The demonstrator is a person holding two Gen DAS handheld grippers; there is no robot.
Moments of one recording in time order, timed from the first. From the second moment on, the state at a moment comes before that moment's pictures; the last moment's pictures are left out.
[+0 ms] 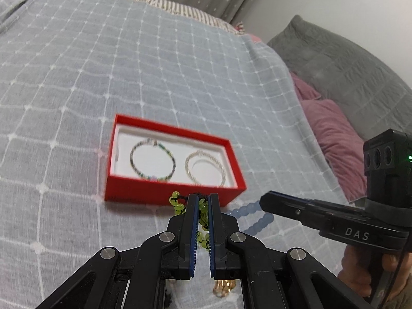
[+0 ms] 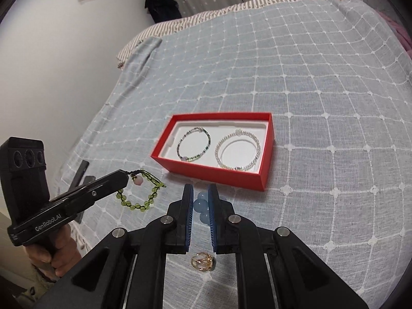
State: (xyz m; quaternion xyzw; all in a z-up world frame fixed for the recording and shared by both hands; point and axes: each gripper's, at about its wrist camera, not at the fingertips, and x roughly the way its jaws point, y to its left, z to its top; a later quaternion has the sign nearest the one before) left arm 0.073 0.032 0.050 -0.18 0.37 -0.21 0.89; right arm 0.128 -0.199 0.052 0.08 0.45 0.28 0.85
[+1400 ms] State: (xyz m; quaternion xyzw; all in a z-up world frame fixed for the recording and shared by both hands) left arm 0.172 0.029 0.013 -0.20 0.37 -0.21 0.88; right arm 0.219 -0.167 0.054 0.12 0.43 0.31 0.84
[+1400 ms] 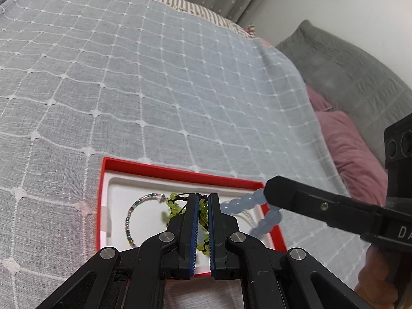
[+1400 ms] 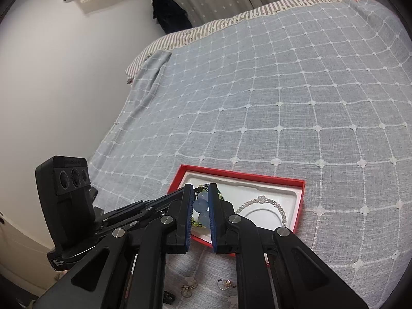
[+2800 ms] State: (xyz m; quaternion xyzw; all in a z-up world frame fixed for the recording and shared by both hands) left arm 0.136 0.050 0.025 -0.14 0.41 -0.11 0.89; right arm 0.178 -0.188 0.054 0.06 0.43 0.22 0.87
